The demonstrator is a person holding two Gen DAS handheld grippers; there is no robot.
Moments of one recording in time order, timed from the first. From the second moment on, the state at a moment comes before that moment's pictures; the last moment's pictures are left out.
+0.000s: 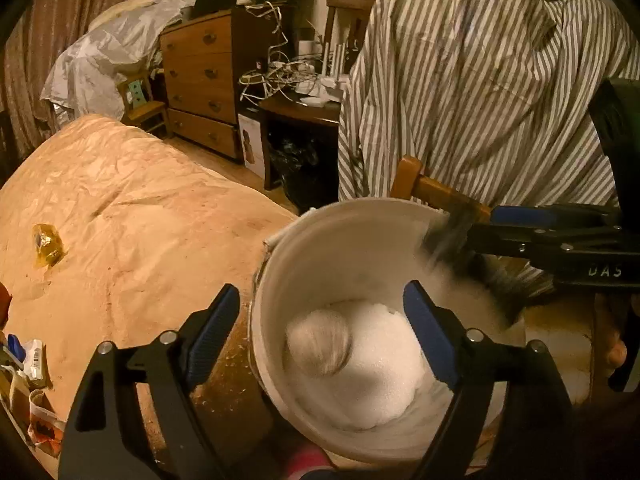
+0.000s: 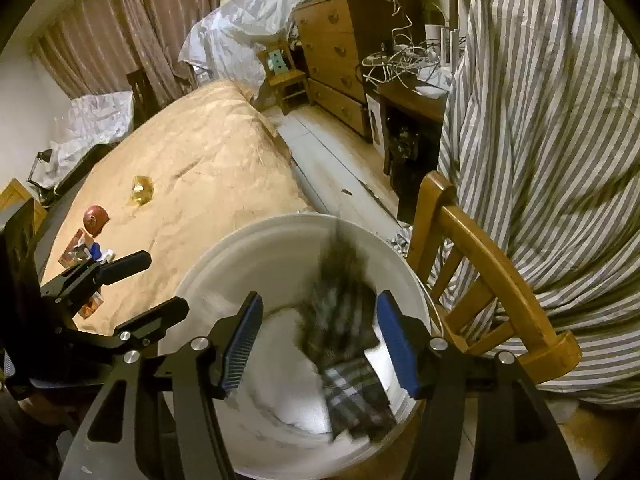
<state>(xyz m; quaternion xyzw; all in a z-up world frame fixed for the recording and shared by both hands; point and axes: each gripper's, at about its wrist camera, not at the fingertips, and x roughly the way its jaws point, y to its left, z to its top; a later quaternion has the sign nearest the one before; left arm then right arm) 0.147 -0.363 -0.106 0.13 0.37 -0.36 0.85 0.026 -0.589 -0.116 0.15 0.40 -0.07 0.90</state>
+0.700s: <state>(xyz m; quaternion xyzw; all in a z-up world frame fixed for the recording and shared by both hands) 0.174 -0.173 -0.117 0.05 0.39 -0.25 0.89 0.052 -0.444 -0.100 0.13 0.34 0.09 0.93</state>
